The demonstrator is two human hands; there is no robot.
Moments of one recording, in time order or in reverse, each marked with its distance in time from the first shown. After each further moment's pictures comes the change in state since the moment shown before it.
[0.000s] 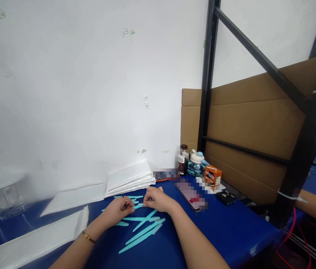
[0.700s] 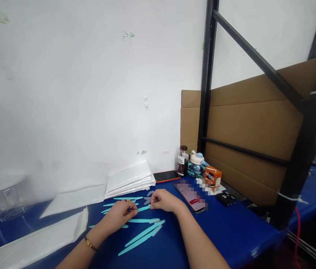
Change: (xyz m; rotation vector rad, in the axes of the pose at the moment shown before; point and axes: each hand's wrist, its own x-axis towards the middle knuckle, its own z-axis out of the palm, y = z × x) left_hand -0.011 0.022 0.000 0.020 0.038 0.083; right_hand -0.011 0.021 -0.009 0.194 -0.043 0.135
